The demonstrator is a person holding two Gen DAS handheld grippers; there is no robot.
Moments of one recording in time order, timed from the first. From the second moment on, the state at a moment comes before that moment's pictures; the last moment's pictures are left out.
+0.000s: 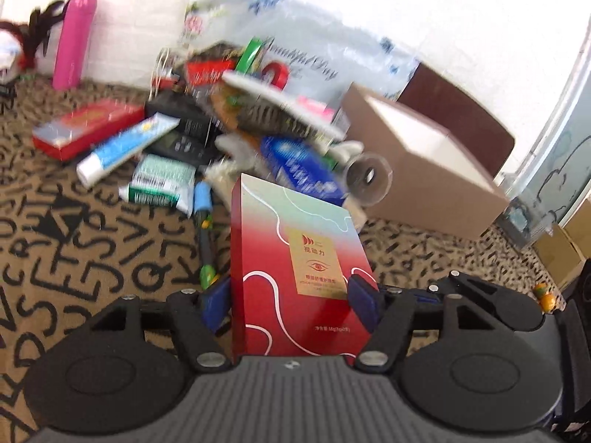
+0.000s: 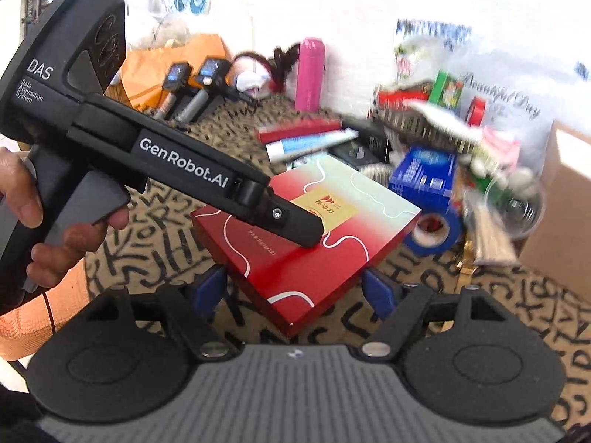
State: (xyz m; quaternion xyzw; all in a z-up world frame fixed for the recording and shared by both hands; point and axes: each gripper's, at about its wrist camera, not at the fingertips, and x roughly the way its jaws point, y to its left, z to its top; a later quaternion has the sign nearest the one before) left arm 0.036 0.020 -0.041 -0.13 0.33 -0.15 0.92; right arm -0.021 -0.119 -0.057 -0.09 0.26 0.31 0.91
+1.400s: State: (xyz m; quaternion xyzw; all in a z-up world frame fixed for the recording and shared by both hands) left arm 0.295 -0.273 0.021 -0.07 0.33 -0.32 0.89; right arm 0.133 -0.411 0.033 0.01 0.26 0.11 0.96
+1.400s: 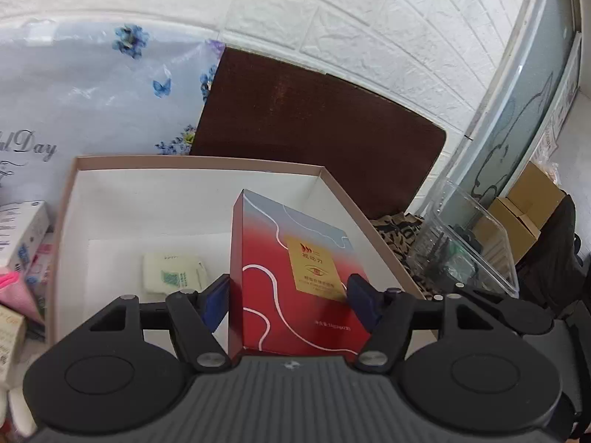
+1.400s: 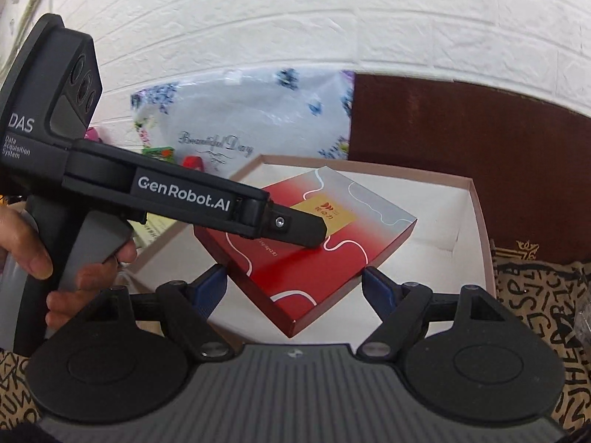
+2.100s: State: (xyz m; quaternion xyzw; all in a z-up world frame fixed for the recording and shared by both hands) left arm 0.365 -0.305 -0.015 -0.07 0.45 -0.28 0.85; right arm 0.233 -0.443 0.002 0.04 0.41 0.07 0.91
